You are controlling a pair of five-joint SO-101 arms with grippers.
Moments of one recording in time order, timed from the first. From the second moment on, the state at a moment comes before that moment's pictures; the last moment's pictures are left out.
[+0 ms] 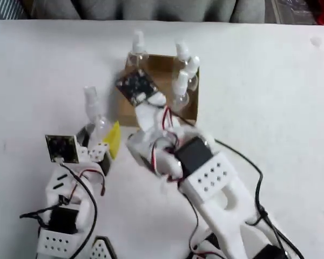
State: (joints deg) left arm 3.1 -103.7 97.0 33.1 12.4; right arm -42.9 -33.7 25.7 67.7 0.7
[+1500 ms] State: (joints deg) left arm -3.6 -103.7 94.6 39.3 22.8; right arm -57.6 -29.6 65.5 6.1 -5.7
